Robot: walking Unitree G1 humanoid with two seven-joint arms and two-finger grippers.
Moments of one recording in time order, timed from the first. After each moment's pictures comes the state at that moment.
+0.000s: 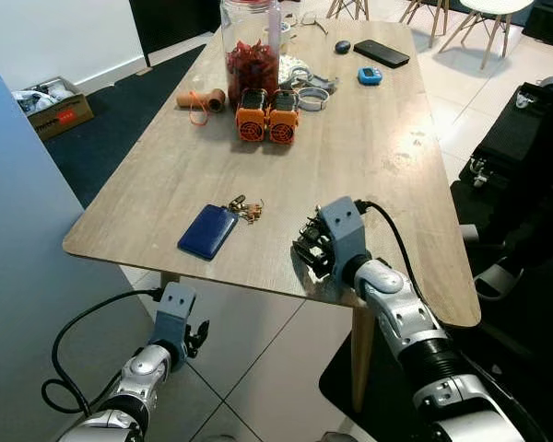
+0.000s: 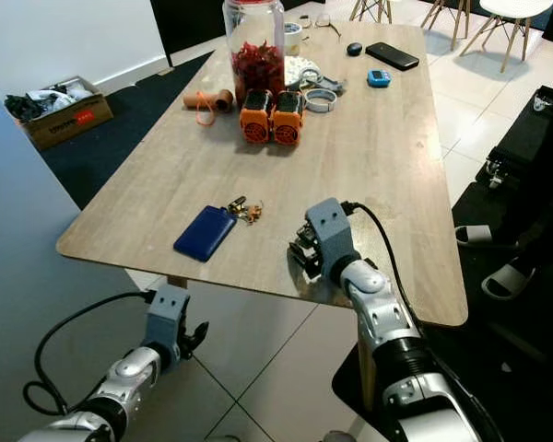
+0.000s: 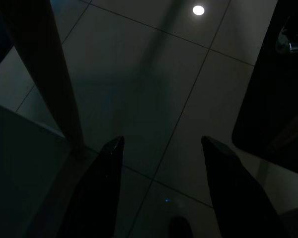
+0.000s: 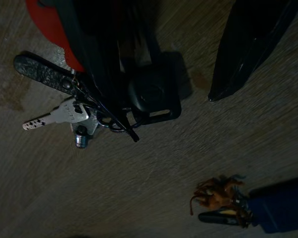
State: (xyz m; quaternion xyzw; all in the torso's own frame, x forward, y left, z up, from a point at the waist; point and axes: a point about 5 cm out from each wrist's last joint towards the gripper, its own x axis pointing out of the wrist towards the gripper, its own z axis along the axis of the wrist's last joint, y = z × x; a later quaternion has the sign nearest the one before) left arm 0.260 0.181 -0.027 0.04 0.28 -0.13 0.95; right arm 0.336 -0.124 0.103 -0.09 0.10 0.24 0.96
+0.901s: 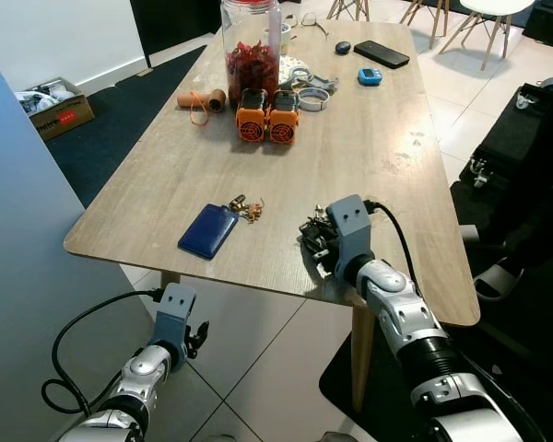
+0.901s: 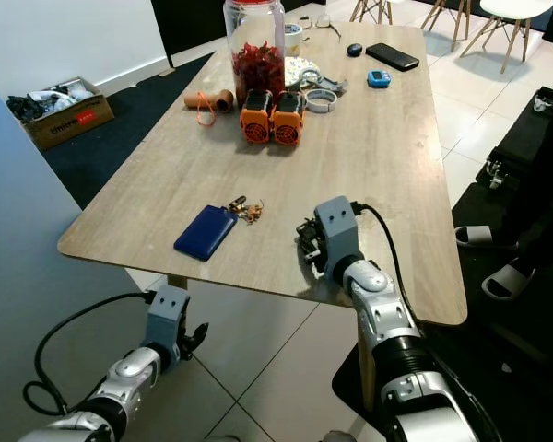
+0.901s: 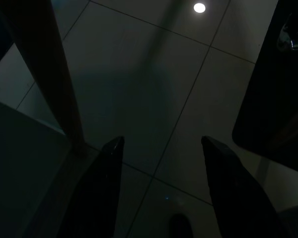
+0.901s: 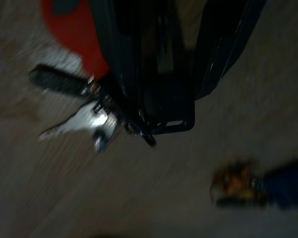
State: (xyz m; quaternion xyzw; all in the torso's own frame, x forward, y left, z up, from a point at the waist) left arm 0.260 0.181 -0.027 0.04 0.28 -0.12 0.95; right arm 0.340 -0.128 0.109 -0.03 0.08 0.22 0.97
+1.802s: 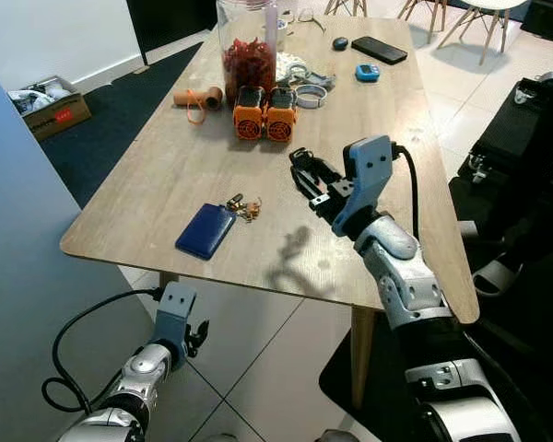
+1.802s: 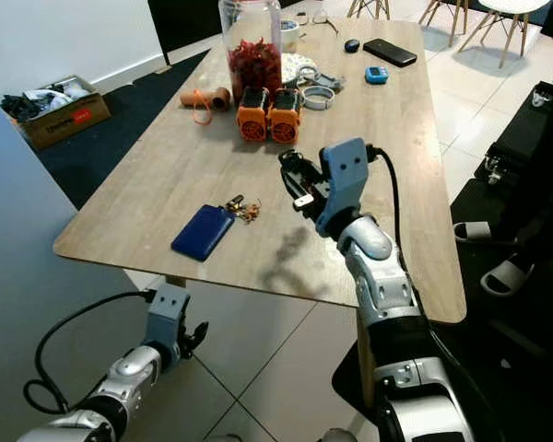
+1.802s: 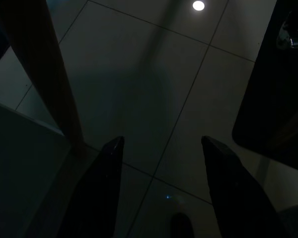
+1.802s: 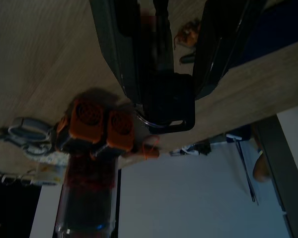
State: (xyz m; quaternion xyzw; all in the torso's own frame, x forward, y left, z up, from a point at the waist) left arm 0.262 0.181 -0.026 0.05 0.28 -0.12 0.95; right arm 0.343 -0.109 0.198 0.01 -0.12 0.28 0.95
